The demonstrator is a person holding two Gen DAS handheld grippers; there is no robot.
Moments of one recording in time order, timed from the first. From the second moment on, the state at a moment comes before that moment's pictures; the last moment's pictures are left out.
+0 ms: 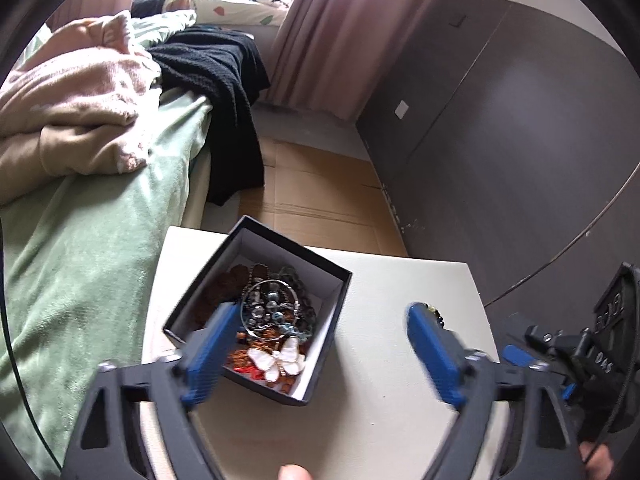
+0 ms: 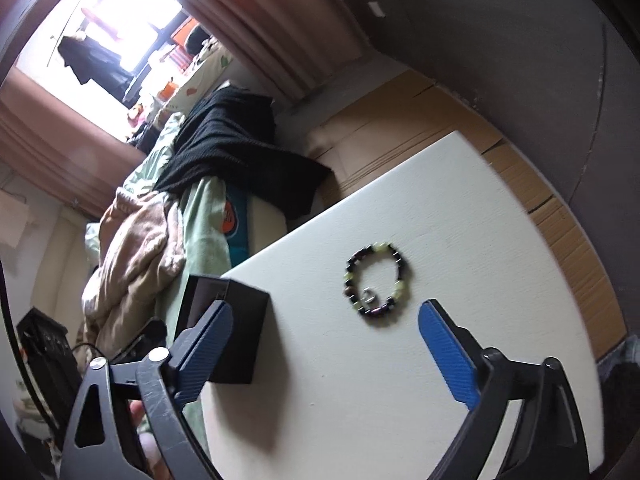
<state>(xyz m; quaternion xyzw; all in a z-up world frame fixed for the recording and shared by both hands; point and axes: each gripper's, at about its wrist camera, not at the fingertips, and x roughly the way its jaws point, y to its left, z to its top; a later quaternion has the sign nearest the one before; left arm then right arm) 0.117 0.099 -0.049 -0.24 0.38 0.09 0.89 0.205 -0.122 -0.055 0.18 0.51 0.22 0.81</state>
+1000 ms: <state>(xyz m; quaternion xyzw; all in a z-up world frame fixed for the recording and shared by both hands) 0.174 -0.004 -0.040 -0.15 0.39 0.02 0.91 0.229 -0.224 -0.041 0.22 0.47 0.18 0.84</state>
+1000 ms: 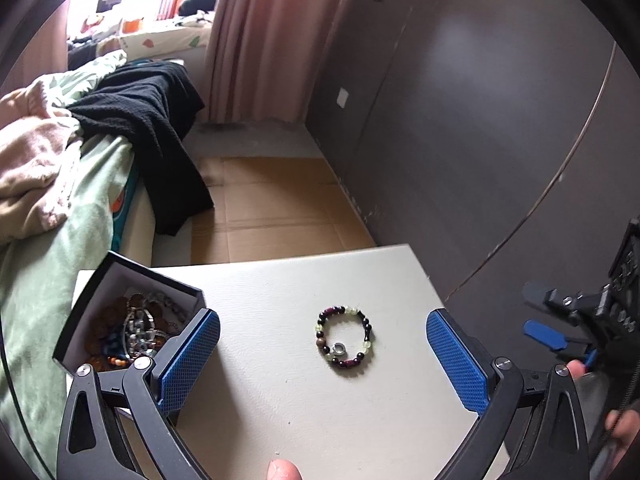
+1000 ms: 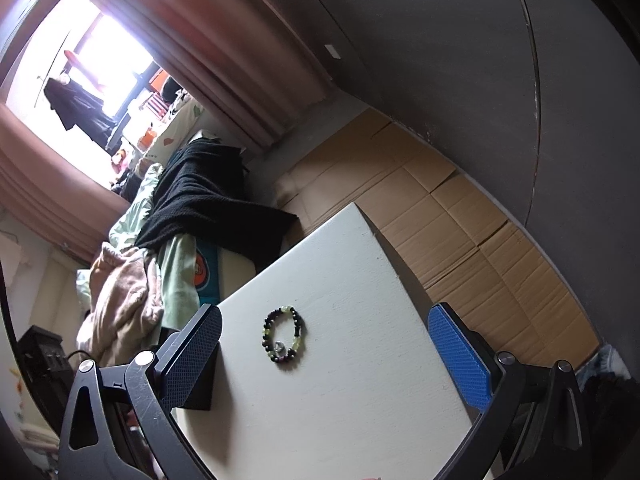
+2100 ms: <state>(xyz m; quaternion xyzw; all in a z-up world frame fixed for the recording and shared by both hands) 0.245 -0.030 -0.131 -0.10 0.55 0.08 0.83 0.244 -0.250 -0.058 0.22 0.52 0.16 0.81</state>
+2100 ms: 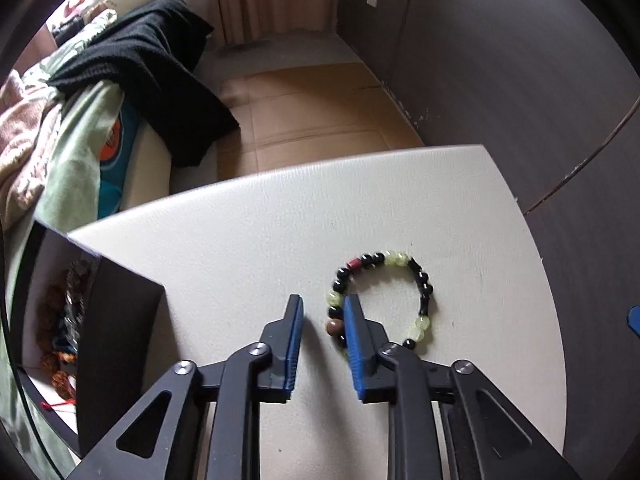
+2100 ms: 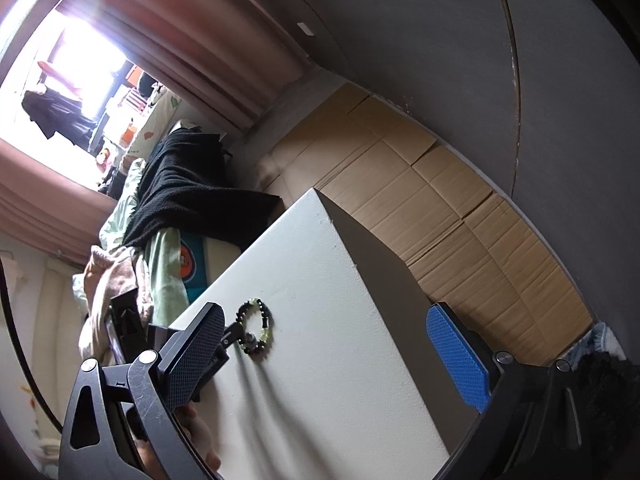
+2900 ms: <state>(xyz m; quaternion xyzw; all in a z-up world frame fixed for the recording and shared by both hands) 0.162 0.022 -0.069 -0.23 0.45 0.01 0.86 0.235 -0.170 -0.075 0.16 0.55 0.22 0.79</state>
